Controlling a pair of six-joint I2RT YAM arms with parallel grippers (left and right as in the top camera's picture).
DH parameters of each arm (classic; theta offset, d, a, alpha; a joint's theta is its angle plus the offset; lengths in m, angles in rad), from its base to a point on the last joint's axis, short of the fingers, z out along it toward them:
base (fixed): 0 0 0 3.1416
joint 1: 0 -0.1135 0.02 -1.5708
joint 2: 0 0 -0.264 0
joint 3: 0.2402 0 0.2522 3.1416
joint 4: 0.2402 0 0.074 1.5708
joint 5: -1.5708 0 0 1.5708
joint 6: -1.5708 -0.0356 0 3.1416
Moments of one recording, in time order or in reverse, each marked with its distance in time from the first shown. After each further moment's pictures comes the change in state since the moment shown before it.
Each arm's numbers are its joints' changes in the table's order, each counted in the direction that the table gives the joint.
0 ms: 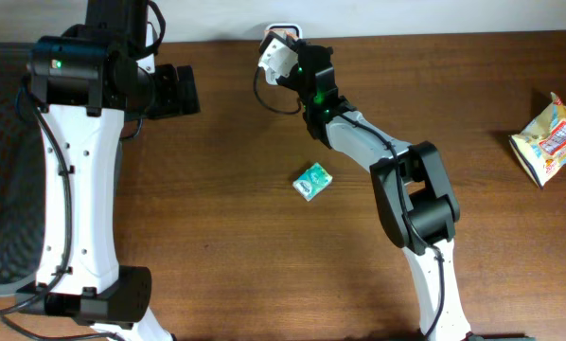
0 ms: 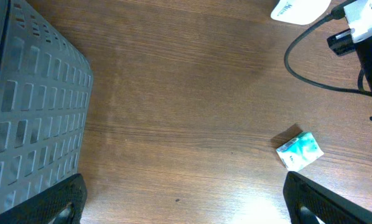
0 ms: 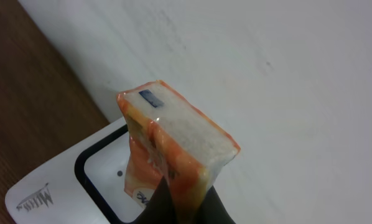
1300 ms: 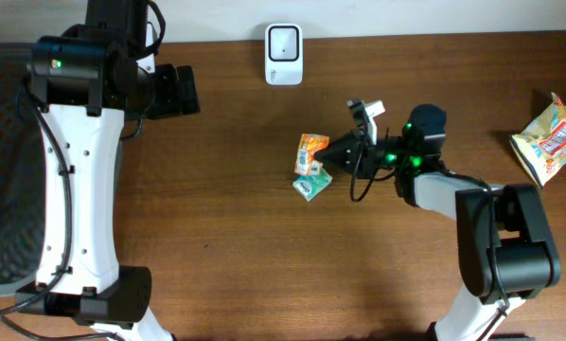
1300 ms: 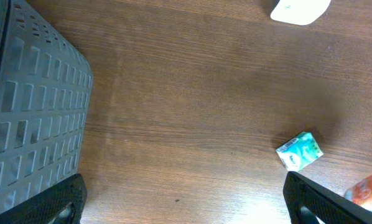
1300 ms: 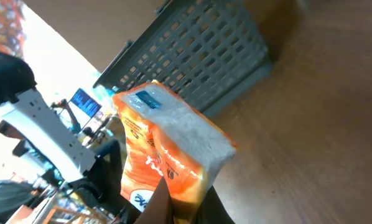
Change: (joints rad) left arm 0.000 0.000 0.000 -0.001 0.000 0.000; right arm 0.300 0.460 -0.859 -0.475 1.613 -1.435
